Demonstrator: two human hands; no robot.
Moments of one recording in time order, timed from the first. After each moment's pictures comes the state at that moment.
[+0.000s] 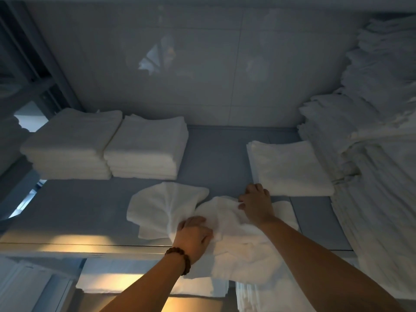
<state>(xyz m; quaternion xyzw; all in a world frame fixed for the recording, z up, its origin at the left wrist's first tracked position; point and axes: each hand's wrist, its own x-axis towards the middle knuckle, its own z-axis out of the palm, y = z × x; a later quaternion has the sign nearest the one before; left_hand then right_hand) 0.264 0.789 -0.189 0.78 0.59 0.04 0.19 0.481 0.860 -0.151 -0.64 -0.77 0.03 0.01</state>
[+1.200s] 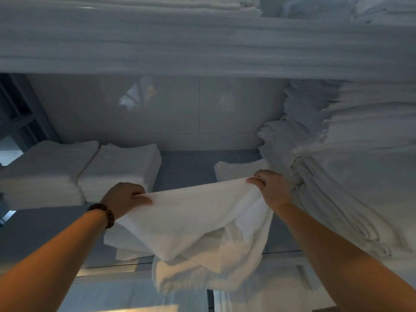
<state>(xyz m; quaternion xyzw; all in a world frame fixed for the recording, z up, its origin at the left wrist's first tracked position) 0.188 0.851 -0.041 0.78 0.59 0.18 0.14 0.602 0.818 -0.022 -0.65 -0.68 0.04 0.34</state>
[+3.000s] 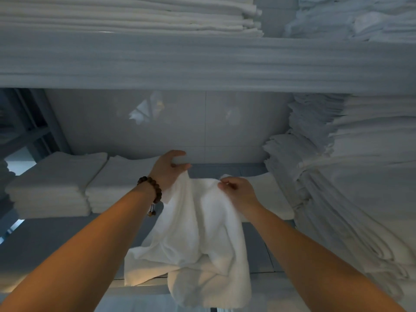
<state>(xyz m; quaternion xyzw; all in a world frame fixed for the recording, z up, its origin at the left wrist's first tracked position) 0.296 0.883 0.035 0.65 0.56 0.41 0.31 0.512 0.832 -0.001 -0.61 -0.61 0.30 0.41</state>
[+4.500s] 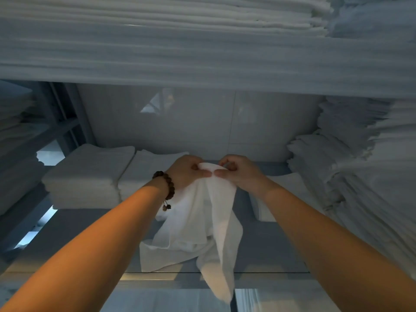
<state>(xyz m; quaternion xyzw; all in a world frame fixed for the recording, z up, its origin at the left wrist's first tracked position) 0.214 0.872 0.055 0.76 0.51 0.28 0.30 0.401 0.853 0.058 -0.51 -0.70 0.34 0.36</state>
